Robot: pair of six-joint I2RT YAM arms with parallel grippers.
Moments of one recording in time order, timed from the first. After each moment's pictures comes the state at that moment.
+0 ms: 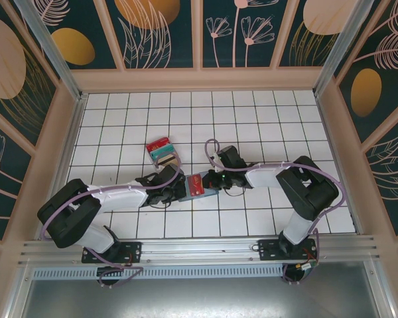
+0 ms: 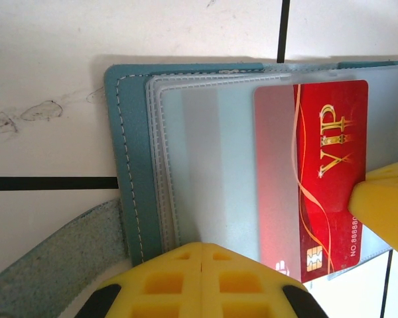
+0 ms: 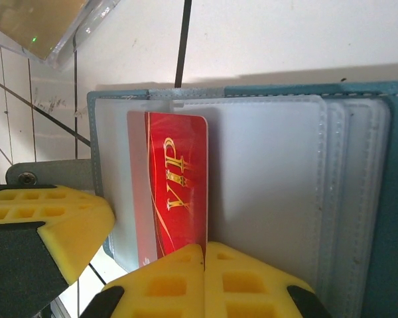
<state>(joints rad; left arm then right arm) -0.83 1.49 0.61 -0.12 0.00 -1.01 0.68 1.70 0.73 0.05 -0.52 0.67</state>
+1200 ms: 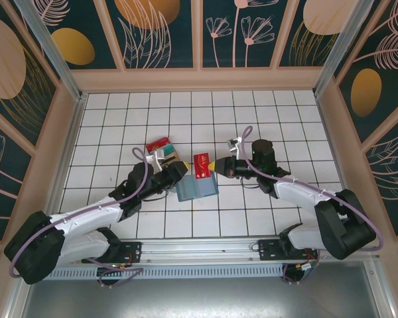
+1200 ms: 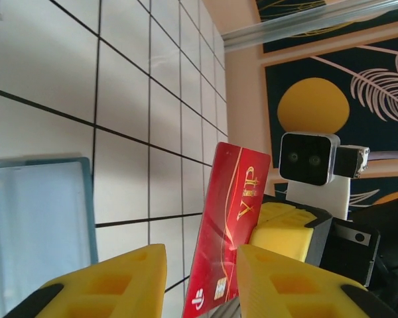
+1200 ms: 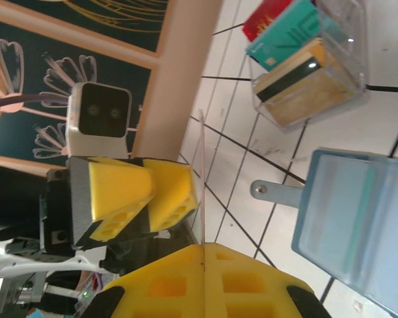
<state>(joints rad) -0.74 1.13 0.39 0.47 0.19 -1.30 0.49 1.30 0.53 0.43 -0.88 0.91</state>
